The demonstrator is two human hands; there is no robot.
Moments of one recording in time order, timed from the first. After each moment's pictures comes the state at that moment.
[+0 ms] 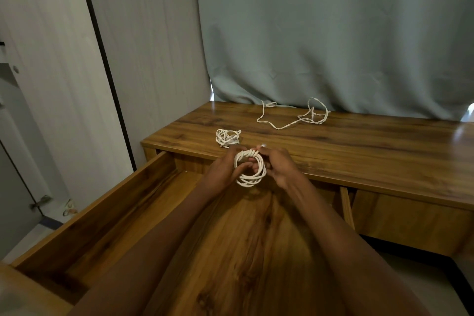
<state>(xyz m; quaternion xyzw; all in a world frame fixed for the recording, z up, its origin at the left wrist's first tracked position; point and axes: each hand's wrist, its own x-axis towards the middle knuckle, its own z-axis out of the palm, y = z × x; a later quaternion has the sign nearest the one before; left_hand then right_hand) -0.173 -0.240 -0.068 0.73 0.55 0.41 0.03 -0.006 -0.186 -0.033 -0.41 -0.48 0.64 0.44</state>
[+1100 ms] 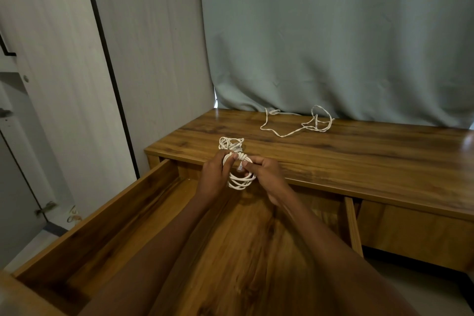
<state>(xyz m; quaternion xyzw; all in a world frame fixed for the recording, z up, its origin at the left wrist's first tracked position) -0.184 -0.236 -0.064 0.63 0.56 0.55 -0.01 -0.026 -0.197 -0.051 -0.31 -0.60 0.57 0.45</state>
